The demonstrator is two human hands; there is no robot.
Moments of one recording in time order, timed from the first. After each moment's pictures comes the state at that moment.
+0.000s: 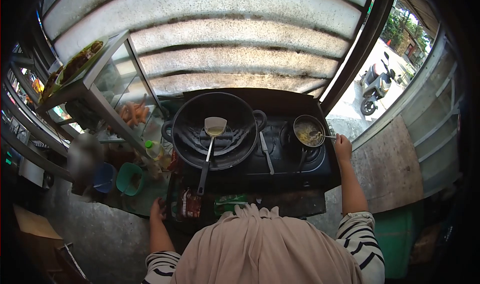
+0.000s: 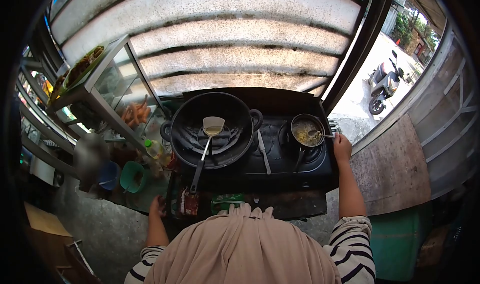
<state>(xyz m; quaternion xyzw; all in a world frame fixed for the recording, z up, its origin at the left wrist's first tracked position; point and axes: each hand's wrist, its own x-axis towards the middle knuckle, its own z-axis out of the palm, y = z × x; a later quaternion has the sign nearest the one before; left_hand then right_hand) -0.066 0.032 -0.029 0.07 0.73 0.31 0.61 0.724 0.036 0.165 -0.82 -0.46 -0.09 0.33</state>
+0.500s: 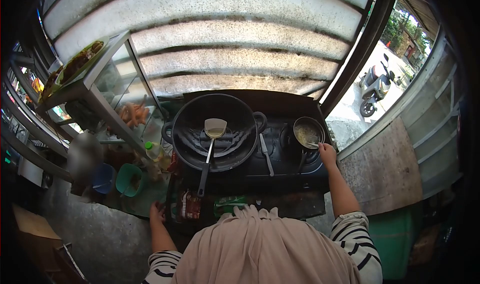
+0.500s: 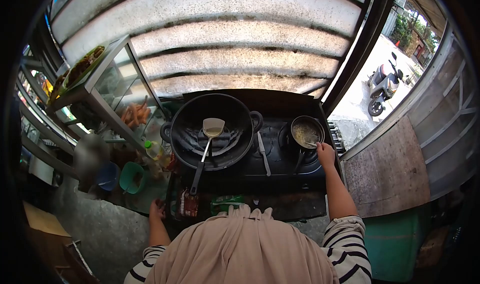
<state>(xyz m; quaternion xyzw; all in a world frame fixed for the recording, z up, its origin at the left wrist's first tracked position) -0.074 0.025 -0.043 0.01 0.72 0.36 0.59 0.690 0.054 0.113 -0.81 -0.51 -0.02 0.30</state>
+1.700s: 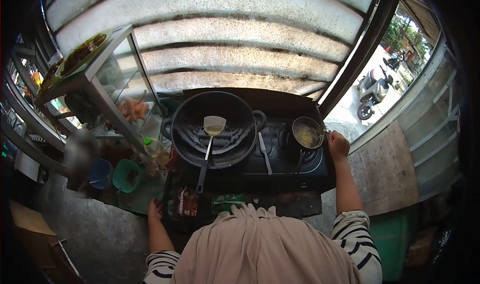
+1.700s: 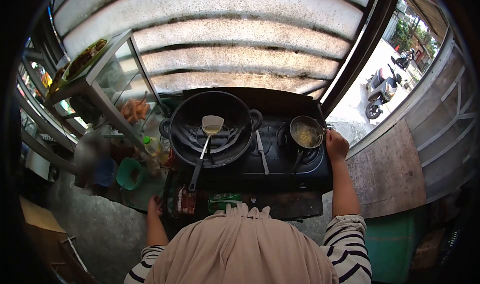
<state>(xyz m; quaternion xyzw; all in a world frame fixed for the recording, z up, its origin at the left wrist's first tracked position) -0.076 0.025 -0.064 0.05 0.72 0.37 0.59 0.670 0.046 0.216 -0.79 -0.54 -0.22 0.21</state>
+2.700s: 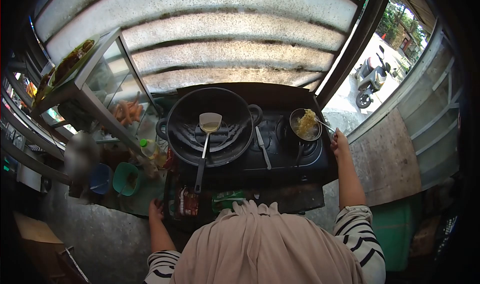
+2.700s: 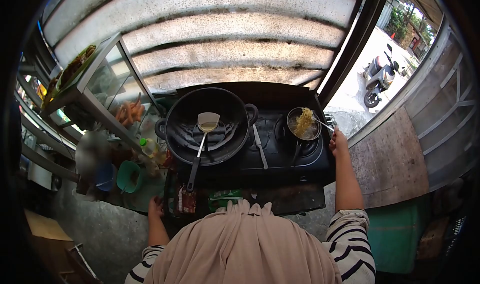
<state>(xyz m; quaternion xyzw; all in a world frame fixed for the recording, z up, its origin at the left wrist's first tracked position) -0.070 0.028 -0.050 0.03 0.71 0.37 0.59 0.734 0.038 0.160 -0.63 -0.09 0.43 0.64</state>
